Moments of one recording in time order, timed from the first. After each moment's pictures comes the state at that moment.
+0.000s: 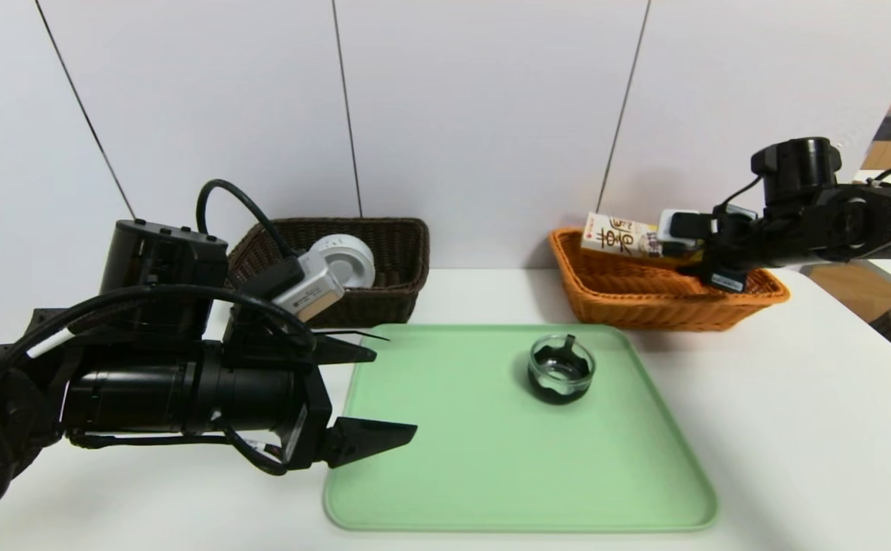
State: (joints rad) left arm -0.51 1.52 -0.78 -0.23 -0.54 0.21; right arm -0.04 2.05 -1.52 0.06 0.08 -1.33
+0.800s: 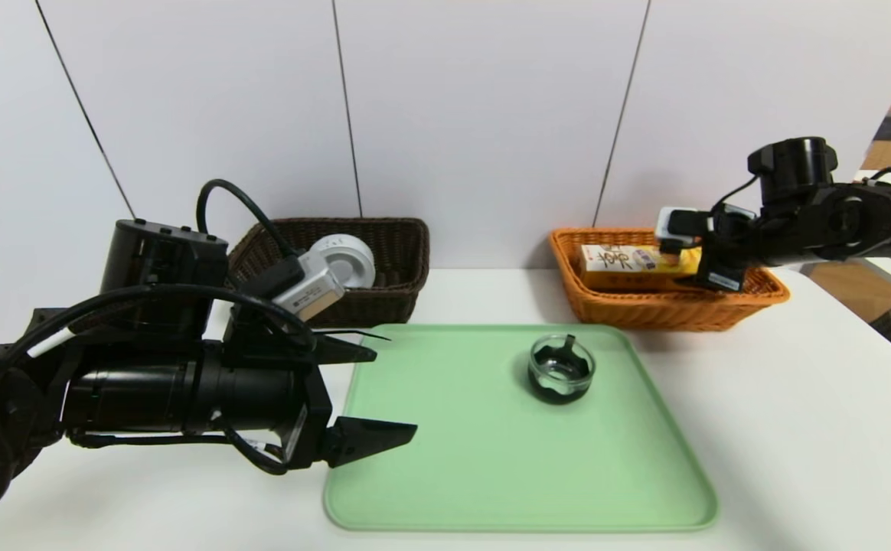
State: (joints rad) left arm -0.51 1.52 -0.78 -0.23 -0.54 0.21; right arm -0.04 2.06 -1.55 0.08 0.08 -1.29
